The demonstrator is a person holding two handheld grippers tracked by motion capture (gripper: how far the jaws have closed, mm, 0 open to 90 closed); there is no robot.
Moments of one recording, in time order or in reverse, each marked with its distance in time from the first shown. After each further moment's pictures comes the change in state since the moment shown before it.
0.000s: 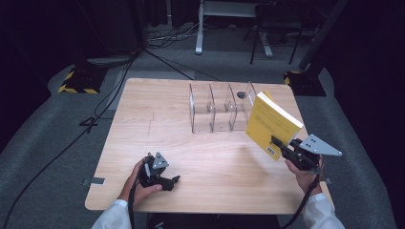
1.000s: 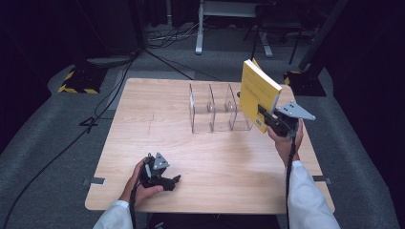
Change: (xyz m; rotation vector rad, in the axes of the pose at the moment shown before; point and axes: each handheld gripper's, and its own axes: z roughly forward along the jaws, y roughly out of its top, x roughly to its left) left arm -0.003 0.000 0.002 -0.011 0.010 -0.015; right arm -0.013 0.055 0.087 0.013 -0.149 0.030
